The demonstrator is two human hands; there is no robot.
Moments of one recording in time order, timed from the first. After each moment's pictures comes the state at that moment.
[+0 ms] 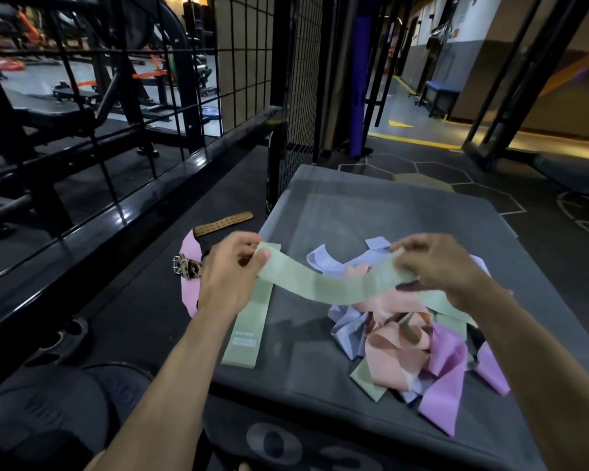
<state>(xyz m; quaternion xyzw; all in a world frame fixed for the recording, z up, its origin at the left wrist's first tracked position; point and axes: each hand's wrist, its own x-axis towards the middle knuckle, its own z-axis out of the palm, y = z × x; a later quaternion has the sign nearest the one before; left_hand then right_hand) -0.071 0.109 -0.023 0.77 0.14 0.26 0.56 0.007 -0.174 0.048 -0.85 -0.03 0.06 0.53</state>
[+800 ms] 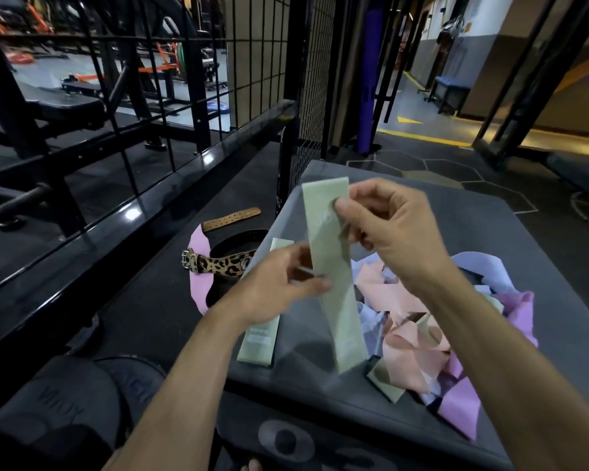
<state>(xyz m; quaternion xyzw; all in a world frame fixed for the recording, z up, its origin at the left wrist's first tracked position) -0.084 0.095 -0.004 0.79 -0.09 0.02 0.60 -0.038 -0.079 0.081 -0.70 -0.29 -0.04 0.65</state>
